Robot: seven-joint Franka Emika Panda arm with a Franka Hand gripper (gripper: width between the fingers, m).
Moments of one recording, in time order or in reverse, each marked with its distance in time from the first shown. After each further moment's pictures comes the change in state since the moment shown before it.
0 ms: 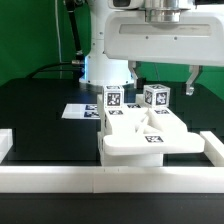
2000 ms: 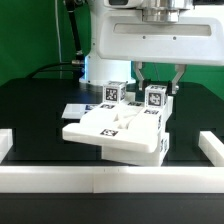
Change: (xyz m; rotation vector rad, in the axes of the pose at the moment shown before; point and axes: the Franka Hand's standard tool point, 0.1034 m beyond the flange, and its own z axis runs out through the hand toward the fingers) arm 0.004 0.005 0.000 -0.009 0.008 -0.123
